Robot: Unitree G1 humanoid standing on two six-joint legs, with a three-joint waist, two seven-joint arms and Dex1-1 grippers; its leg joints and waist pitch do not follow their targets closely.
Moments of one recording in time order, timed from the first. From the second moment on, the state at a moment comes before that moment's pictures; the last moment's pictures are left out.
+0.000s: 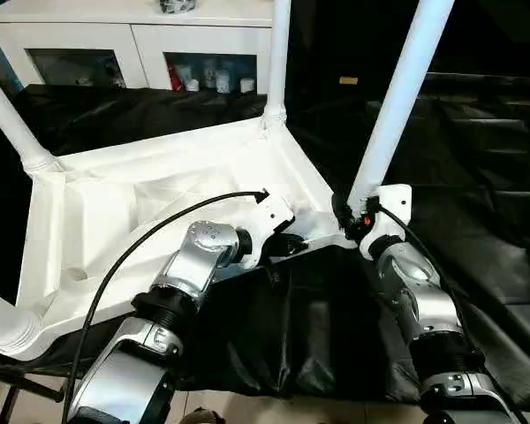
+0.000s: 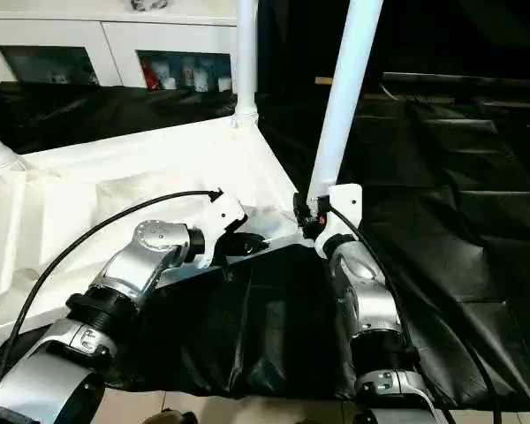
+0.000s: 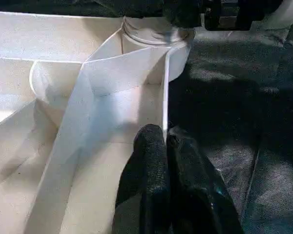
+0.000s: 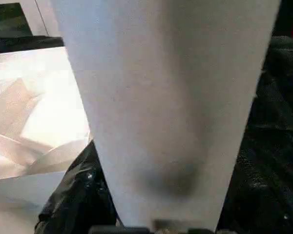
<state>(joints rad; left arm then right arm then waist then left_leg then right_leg) -0.67 0.08 -0.21 0.67 0.11 0.20 -0.91 -0.45 -0.07 -0.10 0.54 0.12 0.03 0.29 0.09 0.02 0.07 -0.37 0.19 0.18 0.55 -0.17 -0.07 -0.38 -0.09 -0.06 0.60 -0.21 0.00</state>
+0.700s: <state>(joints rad) -0.67 0.08 -0.21 0.67 0.11 0.20 -0.90 -0.45 -0.07 -0.10 0.55 0.12 0.03 0.29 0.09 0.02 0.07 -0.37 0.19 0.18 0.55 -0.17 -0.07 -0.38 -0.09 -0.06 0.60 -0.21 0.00</state>
